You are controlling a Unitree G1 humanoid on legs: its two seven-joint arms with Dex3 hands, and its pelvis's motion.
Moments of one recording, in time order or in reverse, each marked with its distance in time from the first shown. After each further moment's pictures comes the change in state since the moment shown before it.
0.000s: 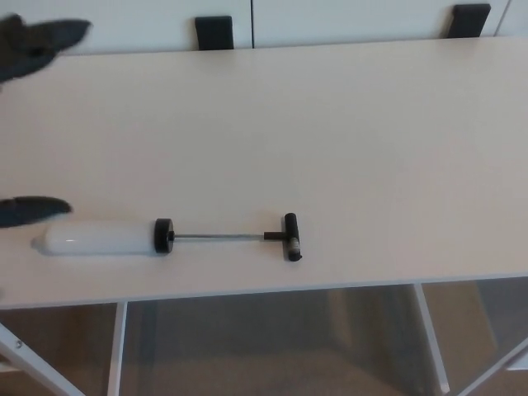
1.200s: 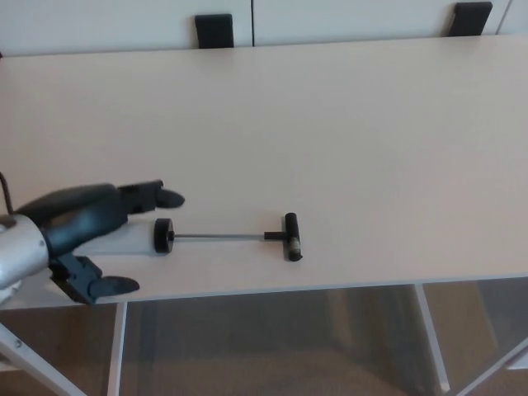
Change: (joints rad) left_arm -0.263 -0.070 -0.722 0.429 0.484 0.009 0.025; right_arm -0.003 0.000 0.001 -0.029 0.003 0.011 0.005
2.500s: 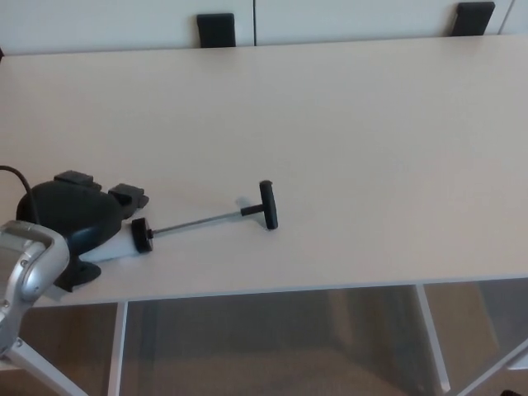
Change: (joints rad) left_arm -0.135 -0.039 -0.230 0.272 0.473 -0.016 0.266; right_arm -0.010 0.000 0.001 -0.035 0.001 0.026 -0.001
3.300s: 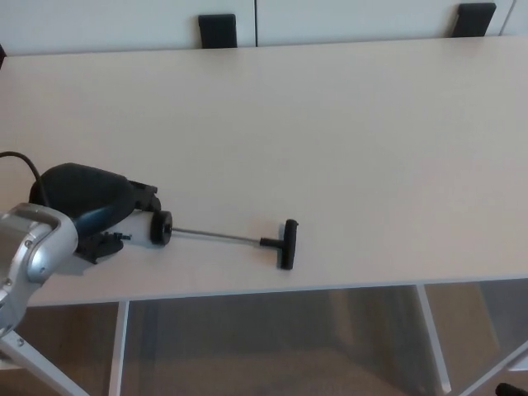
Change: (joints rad) left_arm -0.055 -0.090 0.085 0.153 -0.016 -0.187 0.021; right_arm -0.026 -0.004 0.008 -0.027 0.000 0.037 -0.019
